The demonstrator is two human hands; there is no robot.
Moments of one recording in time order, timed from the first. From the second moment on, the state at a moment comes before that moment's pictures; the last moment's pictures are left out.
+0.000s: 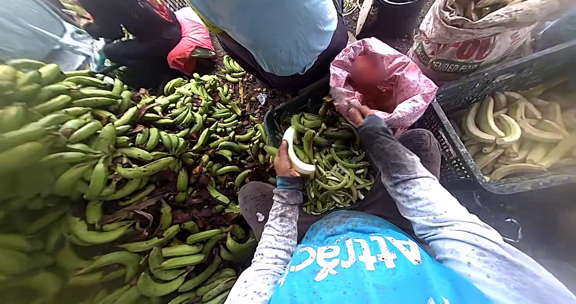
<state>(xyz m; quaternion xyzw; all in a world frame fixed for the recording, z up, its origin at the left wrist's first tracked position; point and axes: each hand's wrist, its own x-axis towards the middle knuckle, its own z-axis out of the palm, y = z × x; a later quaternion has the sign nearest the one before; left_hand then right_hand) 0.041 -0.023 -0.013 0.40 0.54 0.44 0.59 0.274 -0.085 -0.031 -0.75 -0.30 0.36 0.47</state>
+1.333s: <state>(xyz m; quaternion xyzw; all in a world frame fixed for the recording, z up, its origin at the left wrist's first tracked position) 0.126 0.056 -0.077 0.82 0.51 -0.16 0.19 0.174 -0.141 -0.026 -0.69 -0.49 0.52 -0.12</state>
